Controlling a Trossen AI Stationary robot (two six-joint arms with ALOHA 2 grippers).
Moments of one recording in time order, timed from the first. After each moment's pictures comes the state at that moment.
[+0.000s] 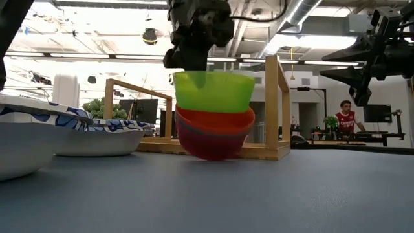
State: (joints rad) left arm 0.00 1.94 1.72 -1.00 0.04 -0.47; right arm -0.03 0.04 0.02 0.00 0.21 0.71
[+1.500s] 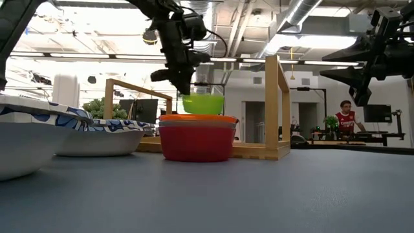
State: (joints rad) left arm 0.53 1.85 1.67 -0.90 0.00 -0.40; right arm -0.03 0.04 0.02 0.00 0.21 0.70
